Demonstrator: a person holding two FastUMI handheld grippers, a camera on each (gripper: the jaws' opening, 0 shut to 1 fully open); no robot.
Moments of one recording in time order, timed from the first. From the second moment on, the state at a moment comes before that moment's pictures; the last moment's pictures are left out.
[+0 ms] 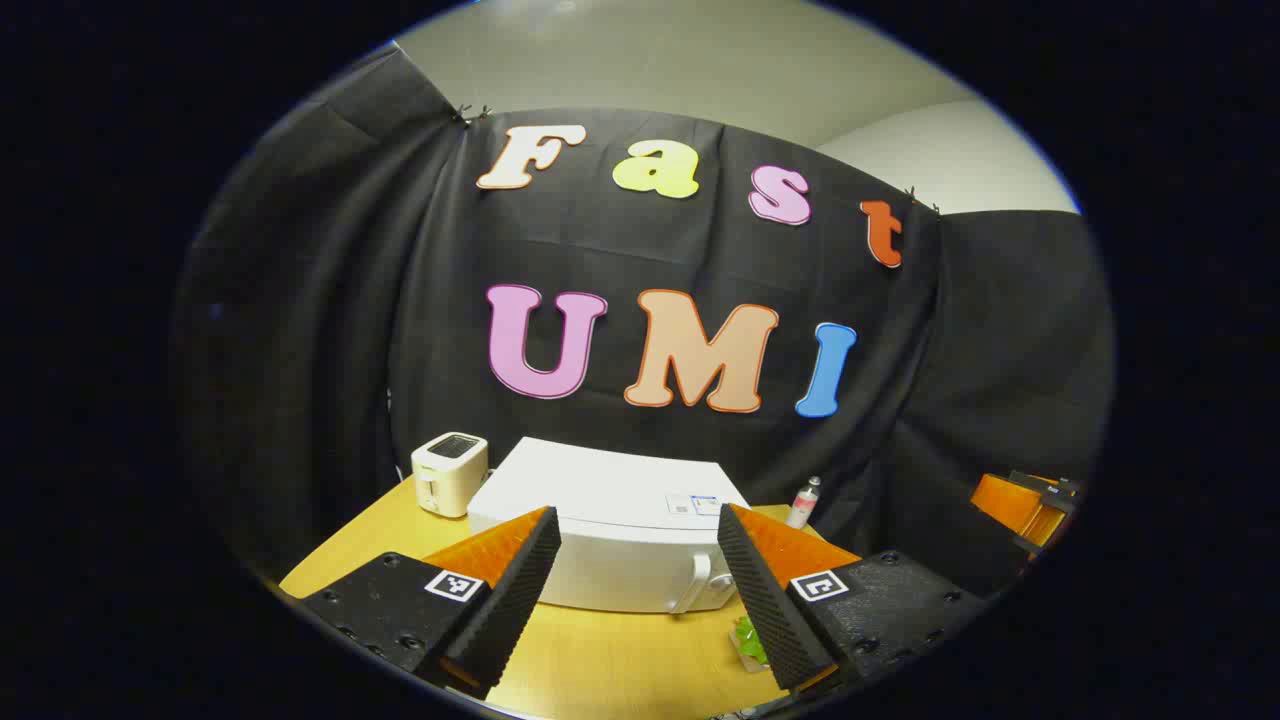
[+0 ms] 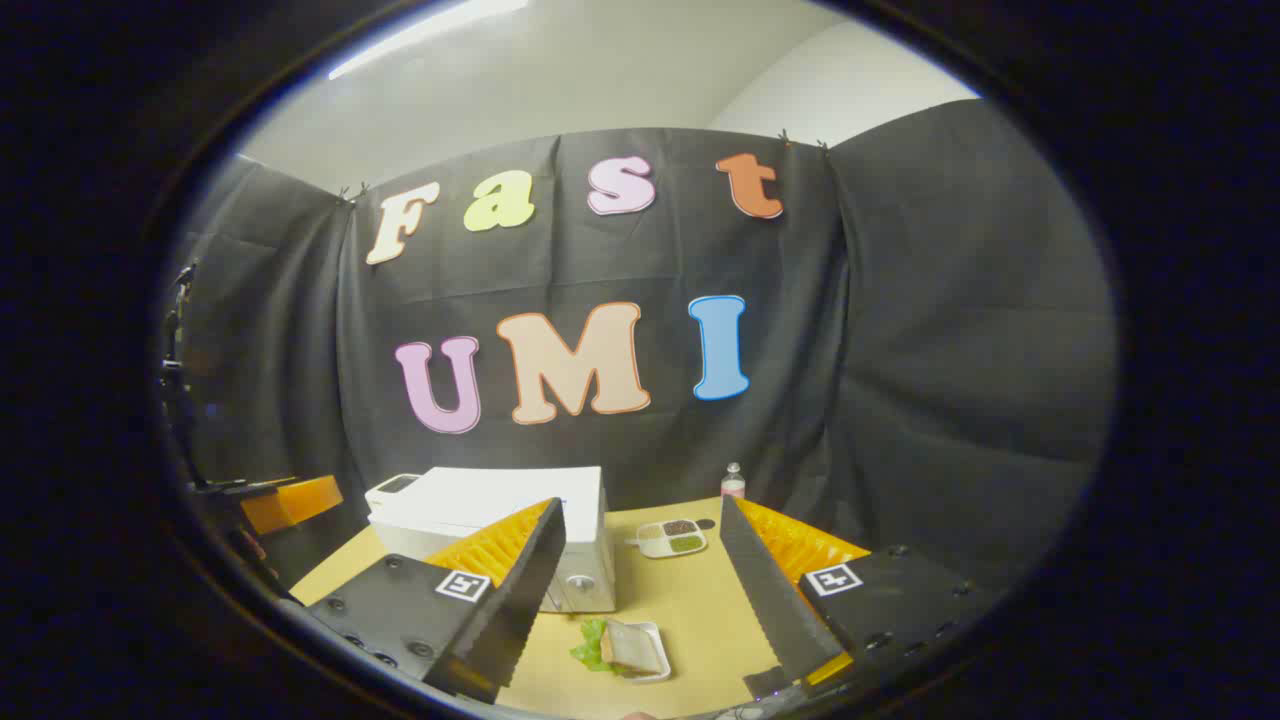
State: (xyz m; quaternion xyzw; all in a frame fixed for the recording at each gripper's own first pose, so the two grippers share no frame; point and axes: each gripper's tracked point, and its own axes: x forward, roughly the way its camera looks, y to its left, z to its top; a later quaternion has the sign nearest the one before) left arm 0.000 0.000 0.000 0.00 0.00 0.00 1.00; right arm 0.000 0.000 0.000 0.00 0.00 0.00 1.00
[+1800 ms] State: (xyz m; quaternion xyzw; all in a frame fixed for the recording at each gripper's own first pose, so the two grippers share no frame) left arm 0.050 -0.017 -0.200 -0.02 0.22 -0.04 0.97; right arm 0.022 -0.016 -0.061 0.03 0.07 -0.01 1.00
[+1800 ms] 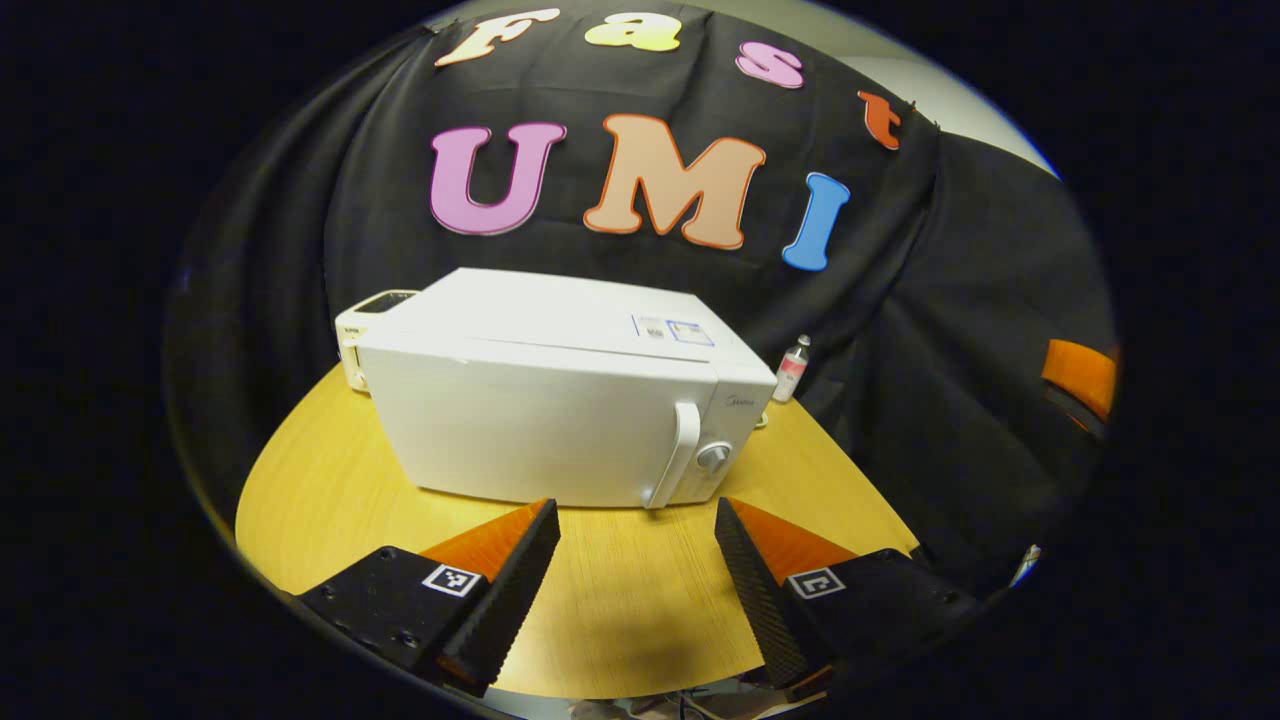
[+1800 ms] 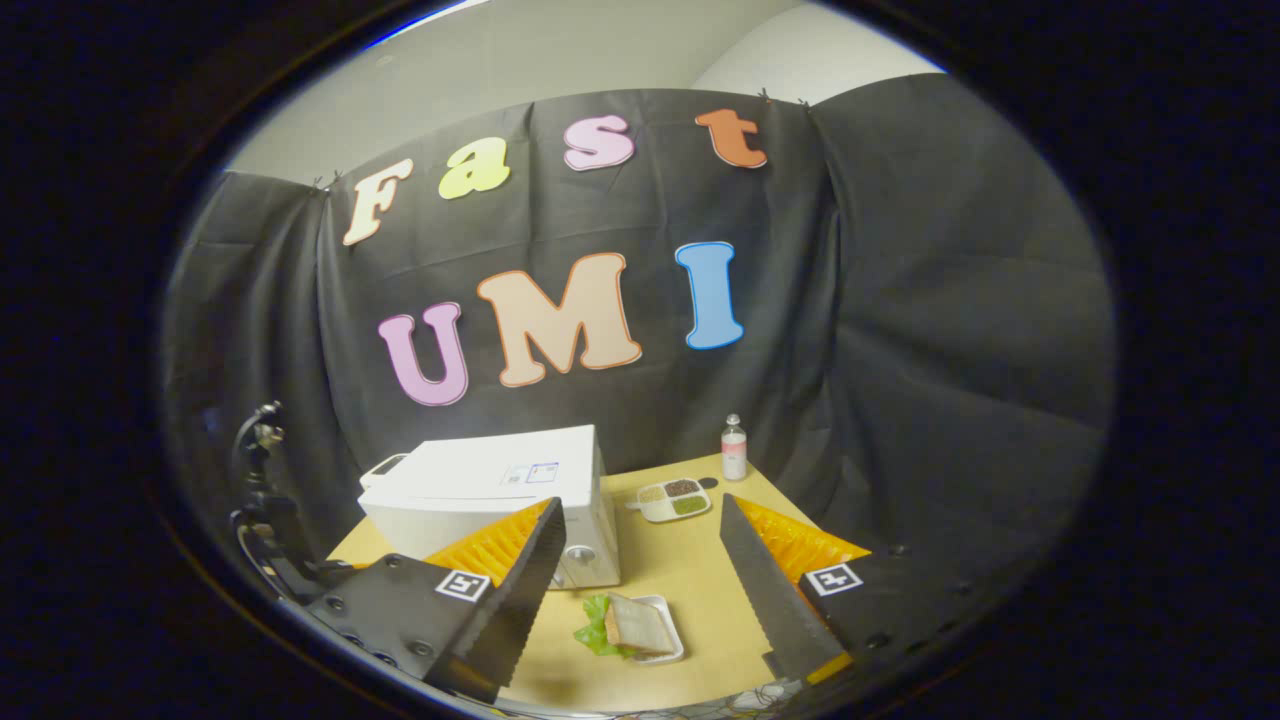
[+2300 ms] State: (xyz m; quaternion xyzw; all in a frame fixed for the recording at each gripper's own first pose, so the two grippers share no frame) left arm 0.118 -0.040 -0.271 -0.03 0.30 -0.04 0.95; right arm 0.017 -0.045 -0.076 0.05 0.08 -0.05 0.99
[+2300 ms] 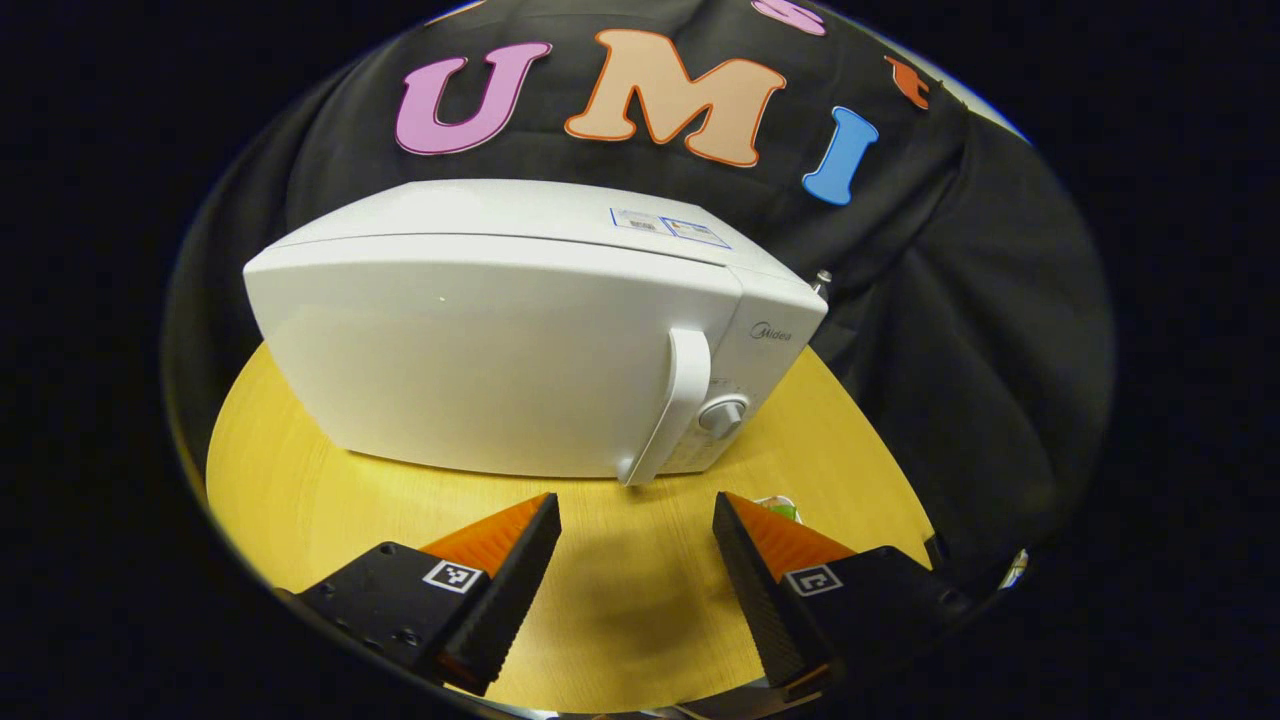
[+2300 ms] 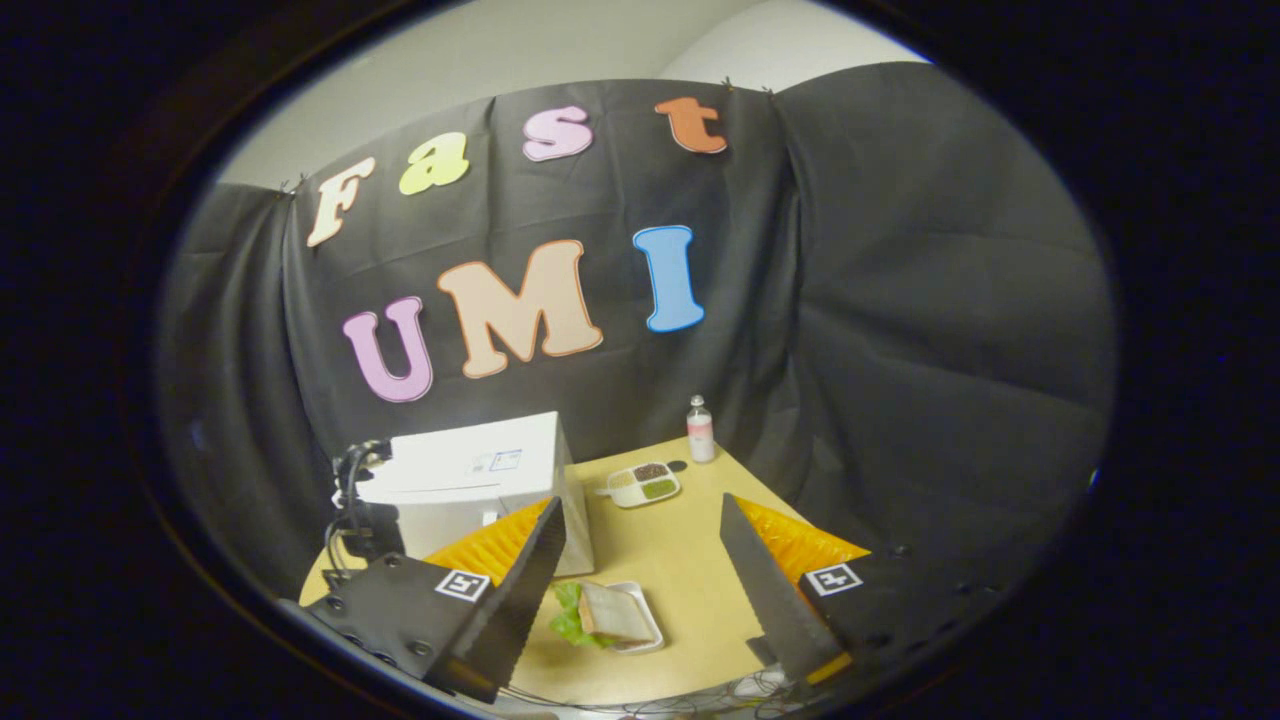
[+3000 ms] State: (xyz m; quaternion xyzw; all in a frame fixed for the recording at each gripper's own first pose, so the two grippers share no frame) left arm 0.177 -0.050 -0.316 0.00 0.35 0.00 0.94; right arm 0.035 -0.082 -0.085 0.06 0.10 -0.05 0.99
